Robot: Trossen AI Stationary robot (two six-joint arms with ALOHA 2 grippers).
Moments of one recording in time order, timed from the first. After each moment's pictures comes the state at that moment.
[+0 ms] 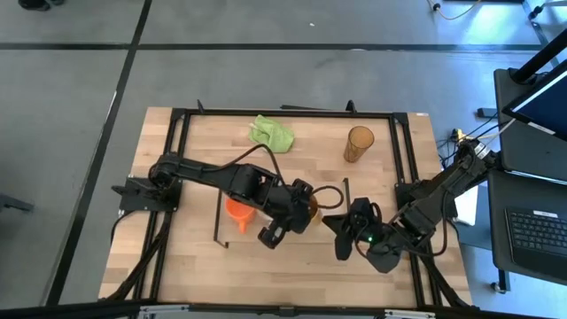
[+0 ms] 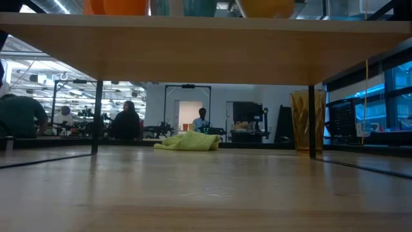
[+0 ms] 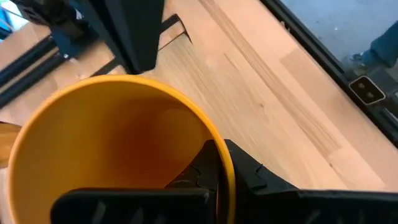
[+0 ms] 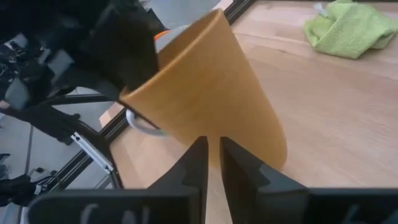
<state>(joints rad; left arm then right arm) -0.28 2.02 2.28 -1.20 -0.04 0.35 0.74 1.44 1.25 -0.59 0.93 1.29</state>
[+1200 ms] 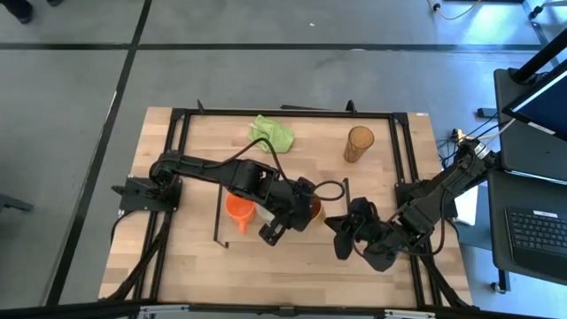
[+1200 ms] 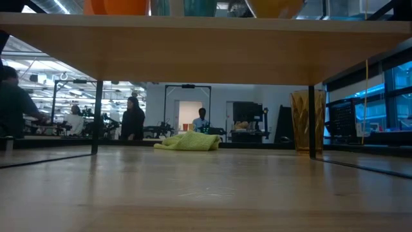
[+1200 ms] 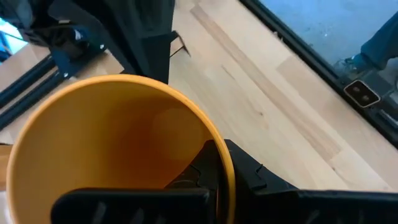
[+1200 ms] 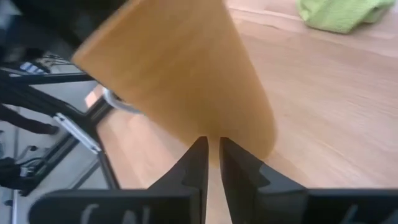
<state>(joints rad) -0.25 2.02 2.28 -1.17 0.02 0.41 0.72 1.44 1.25 -0.68 0.84 1.35</state>
